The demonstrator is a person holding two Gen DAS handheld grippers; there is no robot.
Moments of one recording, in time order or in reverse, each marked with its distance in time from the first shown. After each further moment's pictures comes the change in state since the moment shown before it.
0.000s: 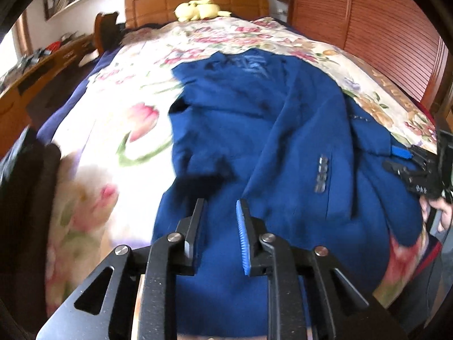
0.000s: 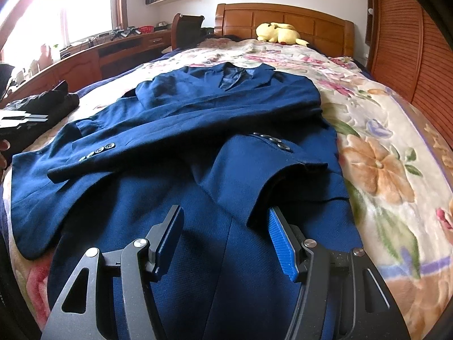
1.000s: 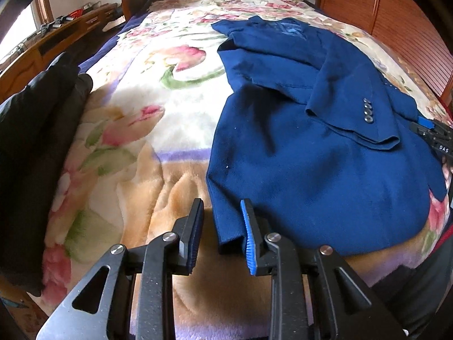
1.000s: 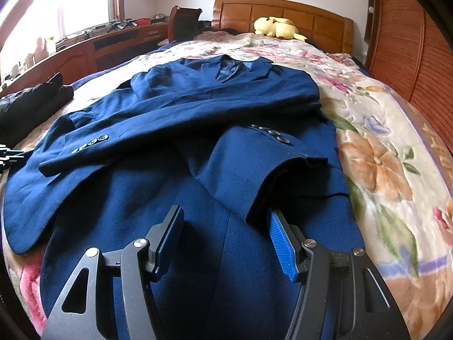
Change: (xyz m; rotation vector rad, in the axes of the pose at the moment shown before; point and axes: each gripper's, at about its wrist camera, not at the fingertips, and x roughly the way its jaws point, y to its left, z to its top) left arm 0.017 0.045 -0.065 -0.067 0.110 0.081; right arm 0.006 -0.006 0.002 -0.015 0.042 -0.013
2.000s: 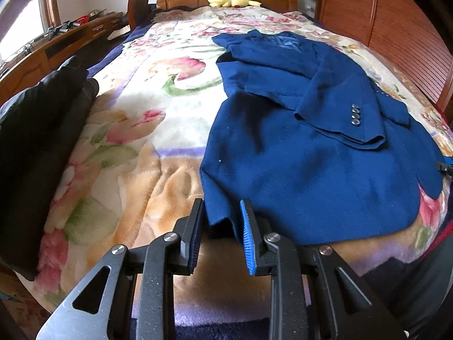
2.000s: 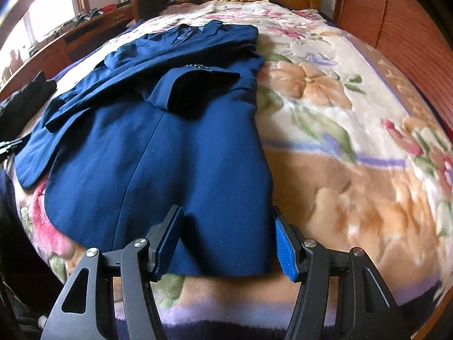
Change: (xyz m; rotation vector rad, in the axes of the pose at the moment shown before) left arm -0.019 -0.005 -0.019 -0.019 -0.084 -0.013; right arm -0.085 -0.053 -0.060 0.147 0.188 -0.058
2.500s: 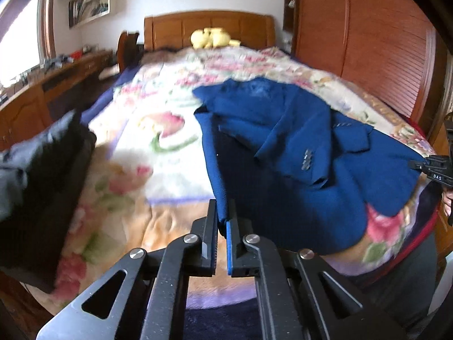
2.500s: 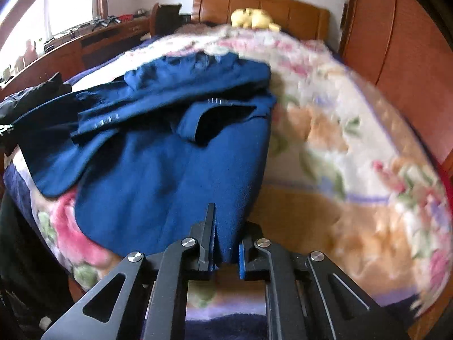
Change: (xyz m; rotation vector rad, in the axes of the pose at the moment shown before) left arm -0.081 -0.029 0.019 0.053 -0.215 -0.064; right arm -0.052 0.035 0.012 -0.101 -0.145 -0.055
